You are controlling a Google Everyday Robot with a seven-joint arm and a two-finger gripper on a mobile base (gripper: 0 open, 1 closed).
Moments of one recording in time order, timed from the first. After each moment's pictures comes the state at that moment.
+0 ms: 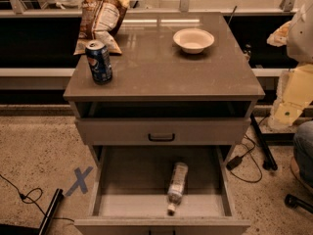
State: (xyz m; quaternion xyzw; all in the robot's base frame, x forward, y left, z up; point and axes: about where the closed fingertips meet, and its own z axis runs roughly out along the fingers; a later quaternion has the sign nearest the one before) arm 0.438 -0.216 0.978 -0.60 0.78 -0.04 0.16
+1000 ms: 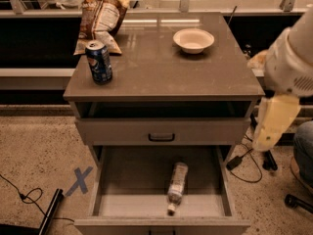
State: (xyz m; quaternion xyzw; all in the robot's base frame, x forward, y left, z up) arm 0.434 -0.201 0.928 -0.63 0.76 -0.03 0.15
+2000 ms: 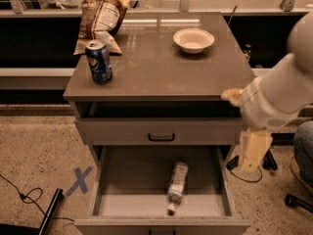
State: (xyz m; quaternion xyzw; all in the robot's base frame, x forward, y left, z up) arm 0.435 -0.181 0.837 -0.70 0.70 0.03 0.17
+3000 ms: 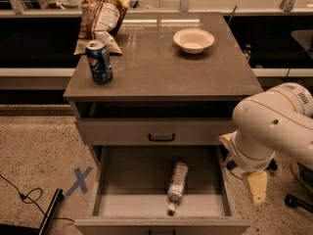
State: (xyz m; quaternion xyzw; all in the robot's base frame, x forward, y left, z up) arm 0.419 -0.230 0.697 -0.78 0.62 -0.08 0.01
